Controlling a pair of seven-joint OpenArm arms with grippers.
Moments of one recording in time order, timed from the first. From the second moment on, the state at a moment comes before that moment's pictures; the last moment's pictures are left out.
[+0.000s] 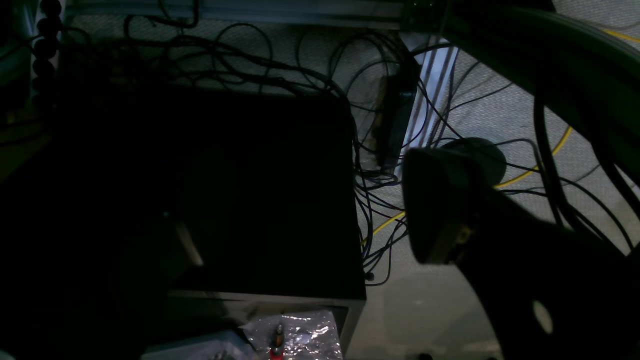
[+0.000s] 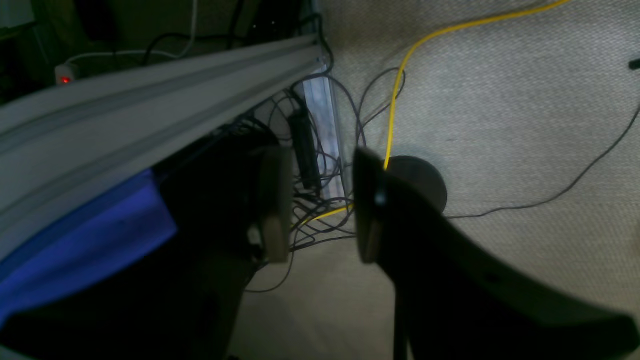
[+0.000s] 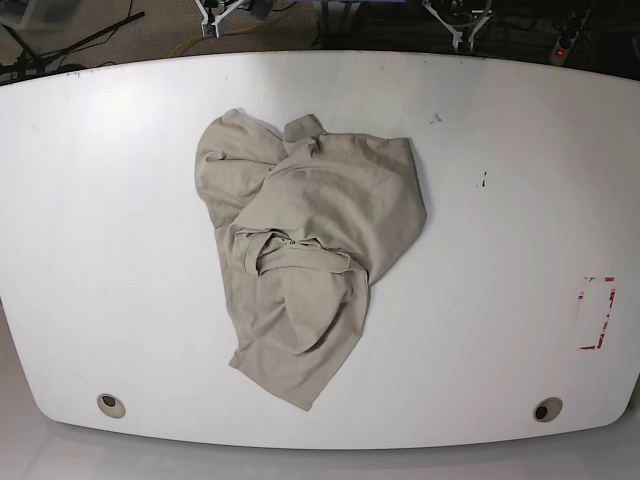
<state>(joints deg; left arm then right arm) 6.4 -7.1 -6.1 7.7 1.2 -6.1 -0.7 -13.1 7.4 1.7 14.9 11.3 22.8 4.6</state>
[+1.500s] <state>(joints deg) 45.3 -6.3 -7.5 68.7 1.0 -6.7 2.6 -46.4 7.3 2.5 65.2 11.6 21.6 -4.4</state>
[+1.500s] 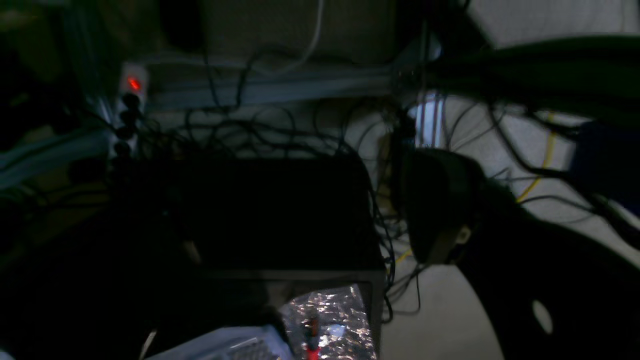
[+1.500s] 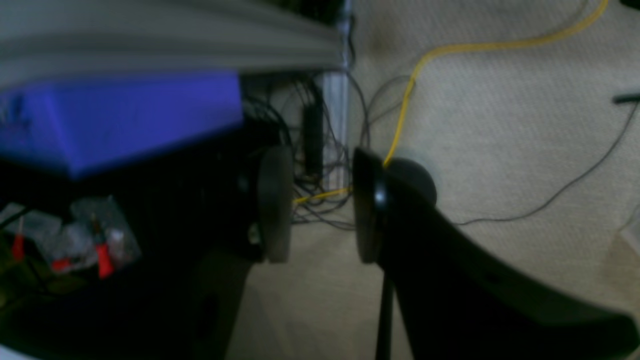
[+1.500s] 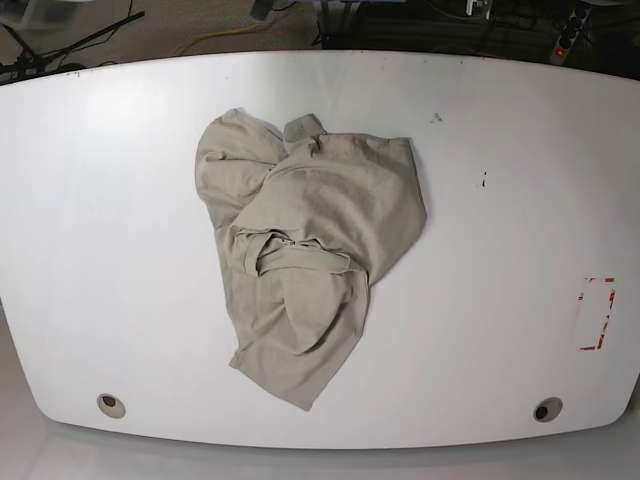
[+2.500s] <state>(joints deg) 72.0 -5.3 -12.9 114.5 -3.8 -6.1 2.9 -67.4 8.9 15.4 108.8 17.7 22.3 -7.2</state>
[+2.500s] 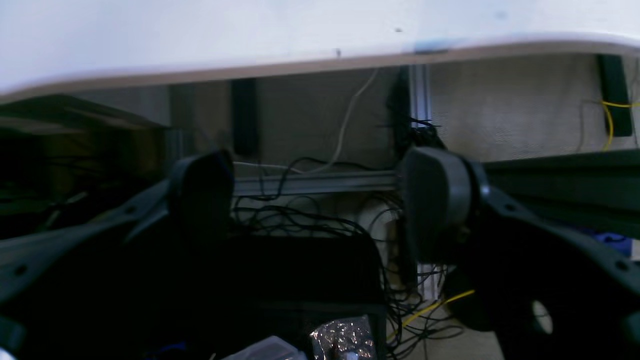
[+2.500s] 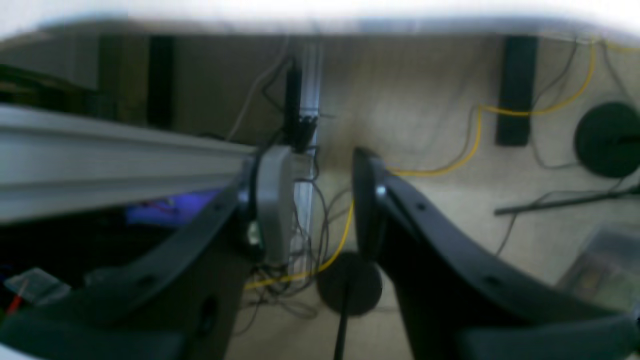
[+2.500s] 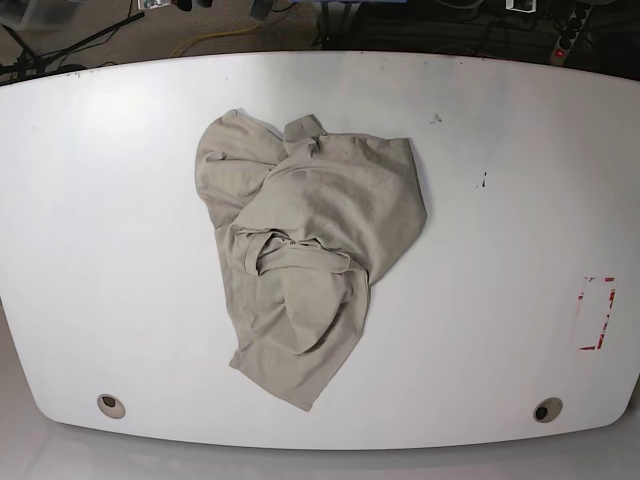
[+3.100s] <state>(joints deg) 52.1 -7.4 -14.8 114.2 -3.5 -6.5 5.4 -55.3 8.7 18.5 112.9 23.1 22.4 -9.9</state>
